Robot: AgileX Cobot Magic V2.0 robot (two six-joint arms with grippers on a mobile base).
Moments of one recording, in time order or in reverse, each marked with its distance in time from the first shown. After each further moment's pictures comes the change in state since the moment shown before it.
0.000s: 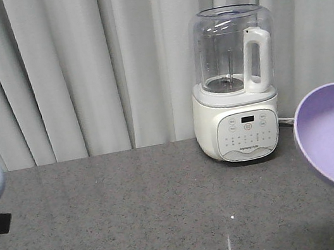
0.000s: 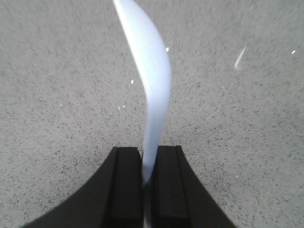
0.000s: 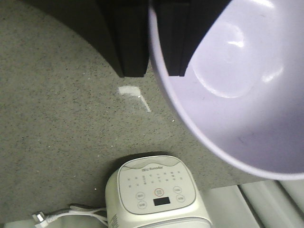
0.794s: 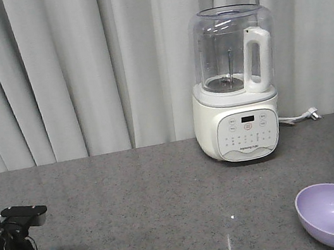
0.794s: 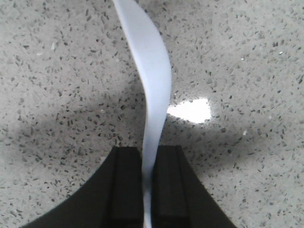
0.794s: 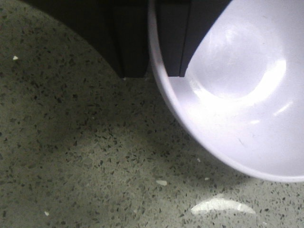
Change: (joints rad) left arm 0.000 0.575 -0.100 0.001 0.131 0.031; right arm 0.001 0.734 -0.131 -0.277 -0.041 0.329
